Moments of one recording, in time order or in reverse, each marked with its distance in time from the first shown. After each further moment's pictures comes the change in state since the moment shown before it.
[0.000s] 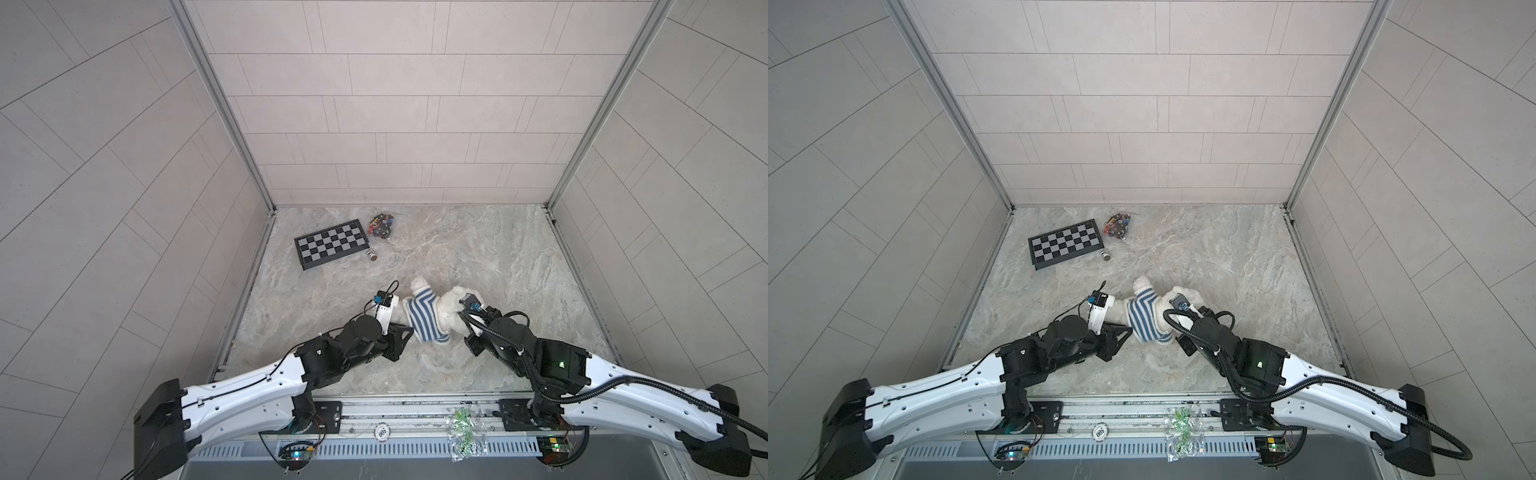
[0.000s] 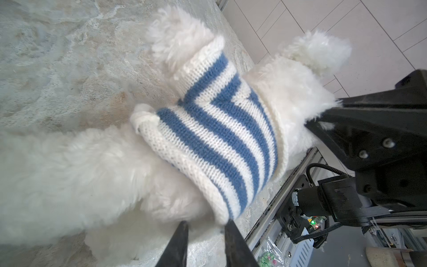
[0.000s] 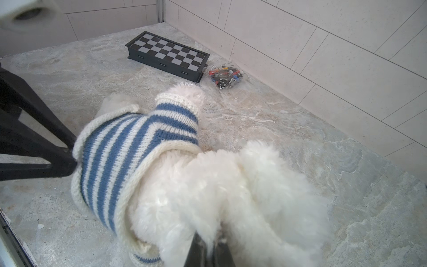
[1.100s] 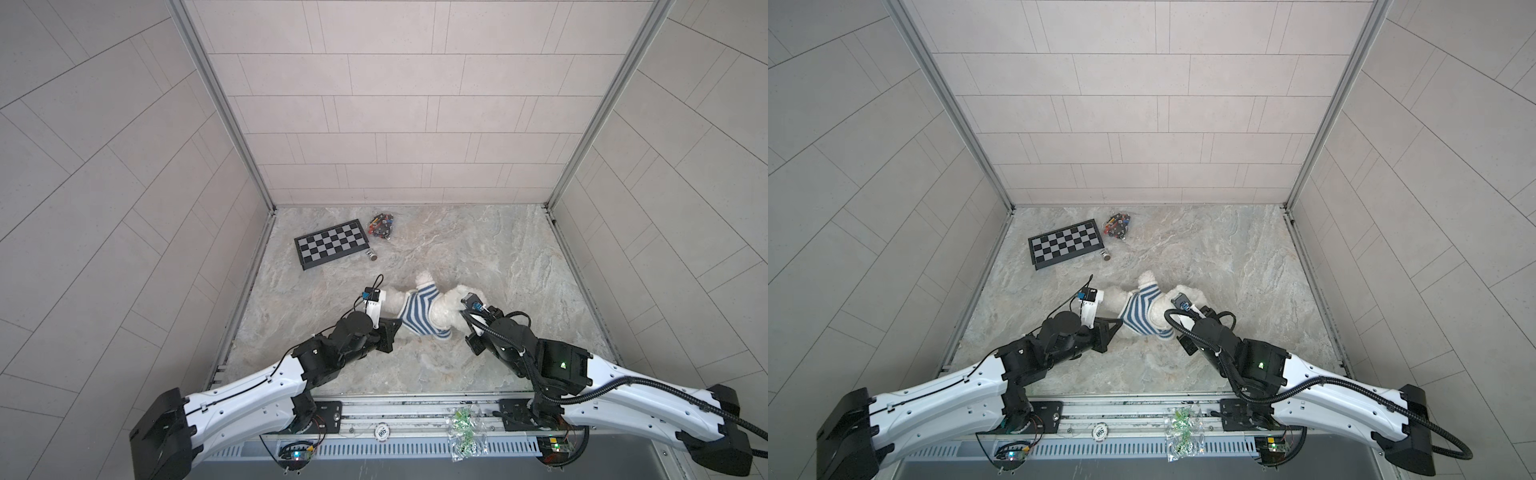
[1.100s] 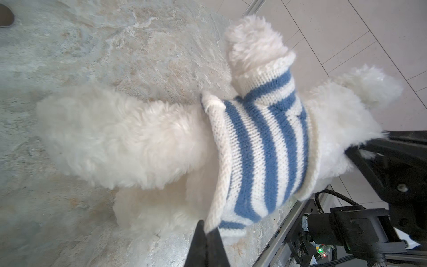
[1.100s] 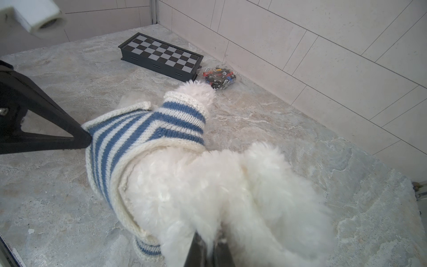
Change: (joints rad) left arm 0.138 -0.043 -0.091 0.069 0.031 -0.038; right arm 0.002 -0.012 0.000 -0.007 0.037 -0.001
